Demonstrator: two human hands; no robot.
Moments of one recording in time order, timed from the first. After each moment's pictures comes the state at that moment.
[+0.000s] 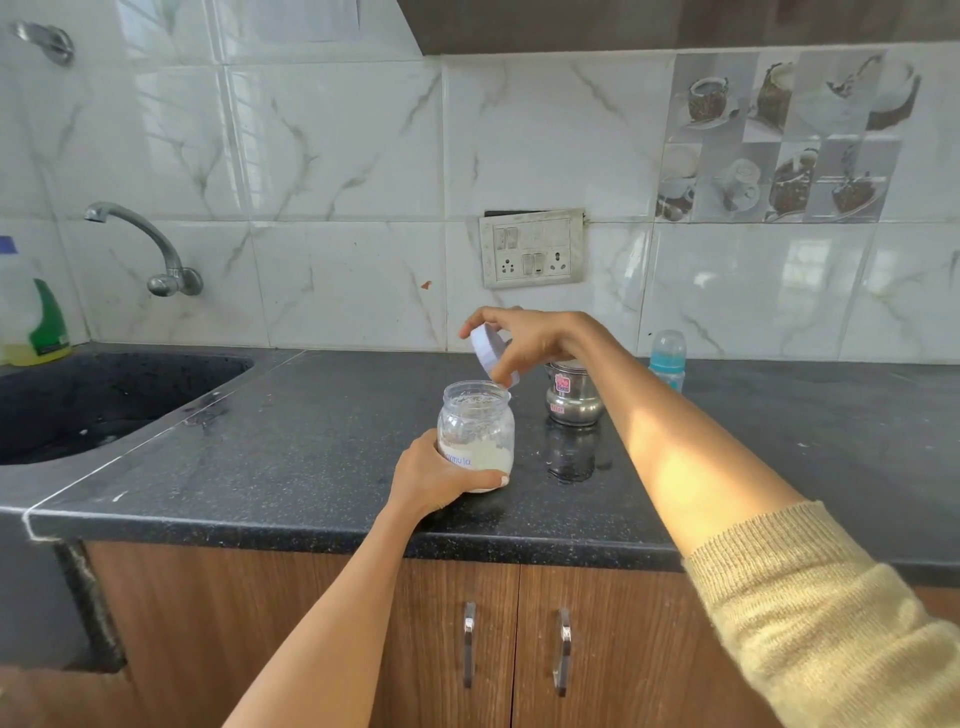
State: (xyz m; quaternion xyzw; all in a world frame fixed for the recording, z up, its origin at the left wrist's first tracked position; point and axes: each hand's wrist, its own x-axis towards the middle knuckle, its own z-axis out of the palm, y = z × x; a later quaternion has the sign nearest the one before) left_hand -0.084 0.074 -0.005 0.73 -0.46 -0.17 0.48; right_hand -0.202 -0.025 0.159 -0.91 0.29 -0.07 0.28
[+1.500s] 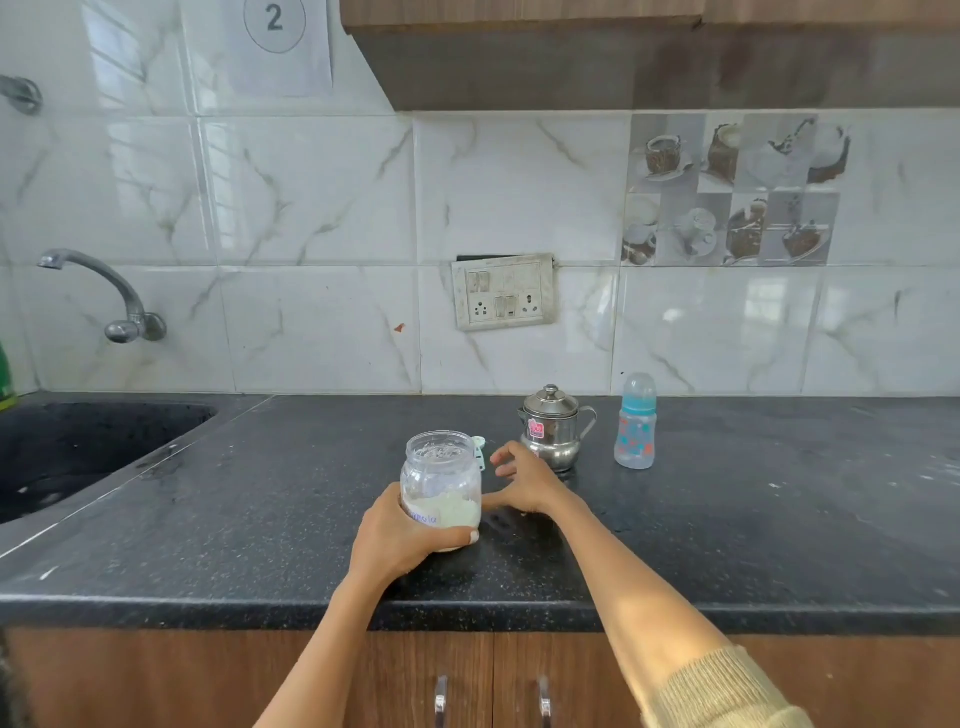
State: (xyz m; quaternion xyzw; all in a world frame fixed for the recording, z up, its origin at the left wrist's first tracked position) left_hand -0.081 0.072 -0.010 0.73 -0.45 -0.15 0.49; right_hand -0.217 -0.077 0.013 -0.81 0.39 -0.24 0.36
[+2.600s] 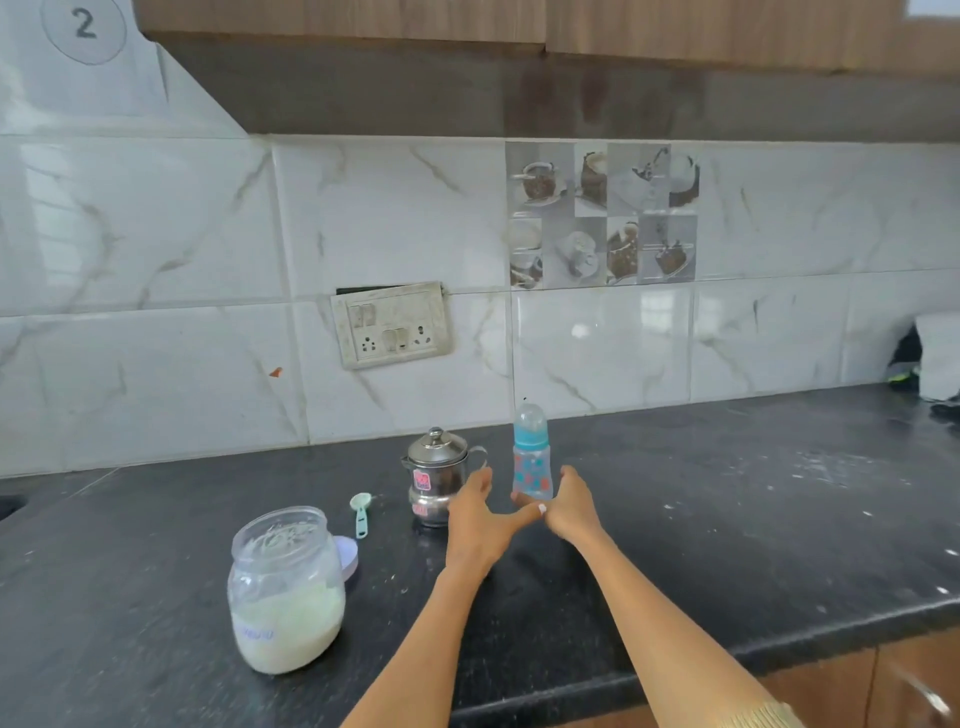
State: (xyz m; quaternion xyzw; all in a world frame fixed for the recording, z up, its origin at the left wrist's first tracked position) left_hand -0.242 -0.099 0.013 0.60 -0.55 -0.21 0.55; right_hand -0.350 -0.162 0.017 -0.65 0.56 -0.40 0.33
